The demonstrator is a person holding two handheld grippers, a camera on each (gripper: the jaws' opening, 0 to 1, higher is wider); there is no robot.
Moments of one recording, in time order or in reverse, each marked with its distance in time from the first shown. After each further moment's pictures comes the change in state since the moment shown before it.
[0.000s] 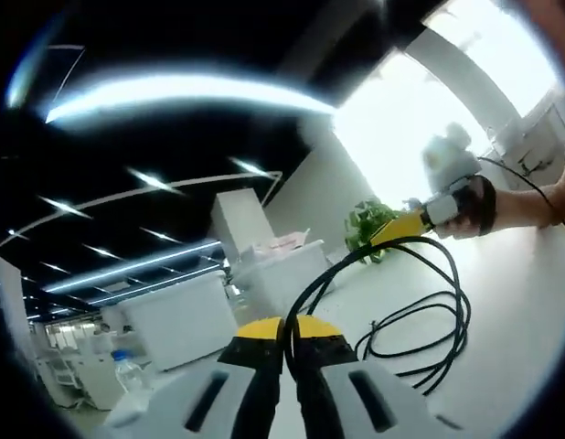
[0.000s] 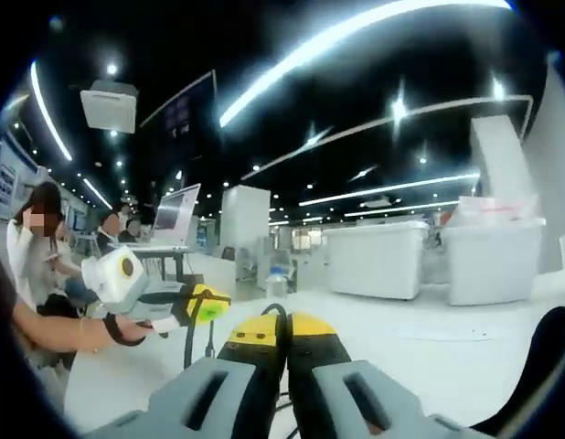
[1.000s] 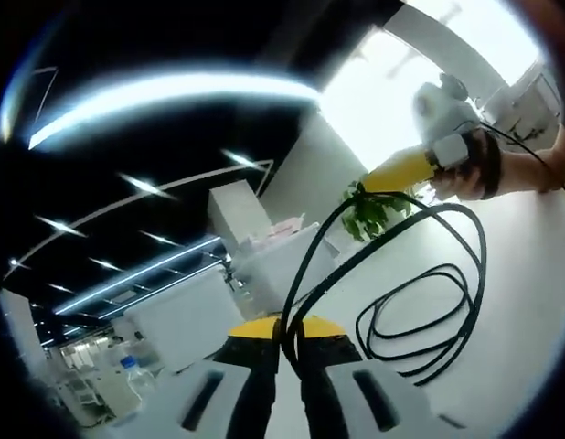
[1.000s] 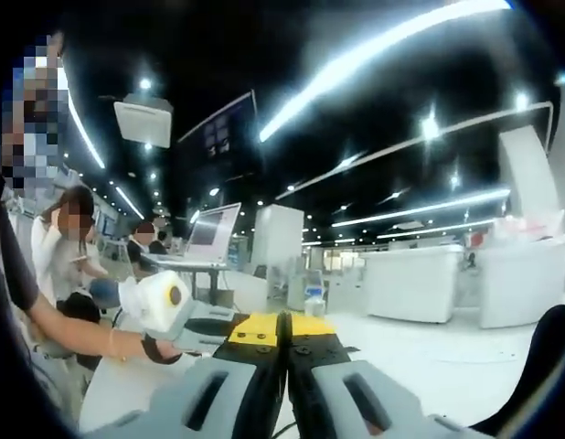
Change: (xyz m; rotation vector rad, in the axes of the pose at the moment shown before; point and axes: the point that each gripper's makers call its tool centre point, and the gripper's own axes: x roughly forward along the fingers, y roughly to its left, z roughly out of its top) left arm 0.002 -0.009 -0.011 0.100 0.062 0.000; right arm -0.002 0.052 0.021 -0.029 -0.103 0.167
